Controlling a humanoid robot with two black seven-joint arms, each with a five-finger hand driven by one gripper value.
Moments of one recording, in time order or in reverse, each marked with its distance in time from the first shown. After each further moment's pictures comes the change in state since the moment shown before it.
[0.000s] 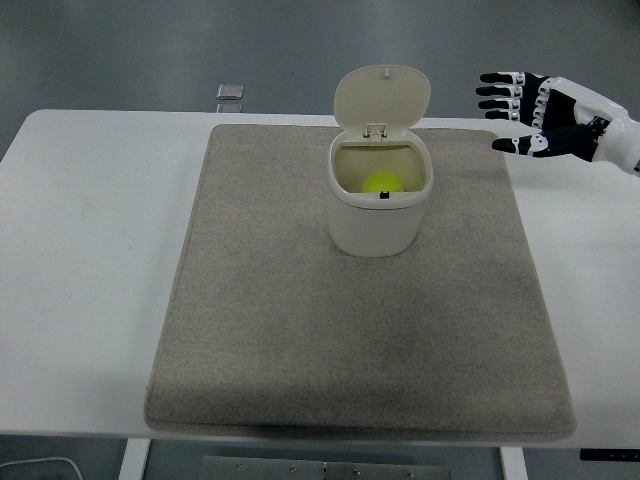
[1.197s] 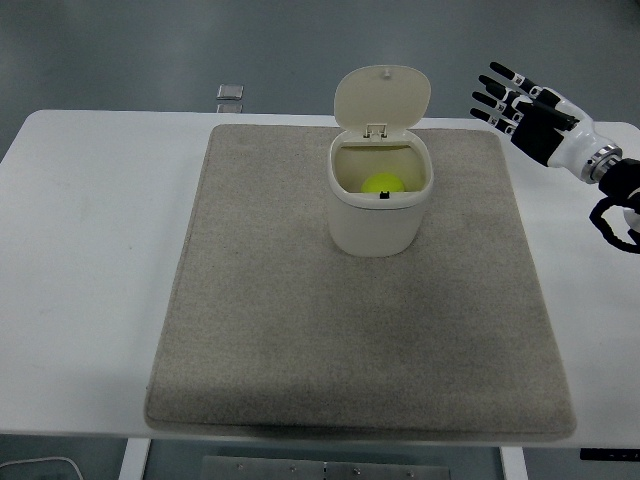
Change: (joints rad) left arm 0.000 0.000 0.000 0.000 0.000 0.000 0.000; right arm -0.003 0.179 -0.001 -0.132 0.793 -0.153 -0.381
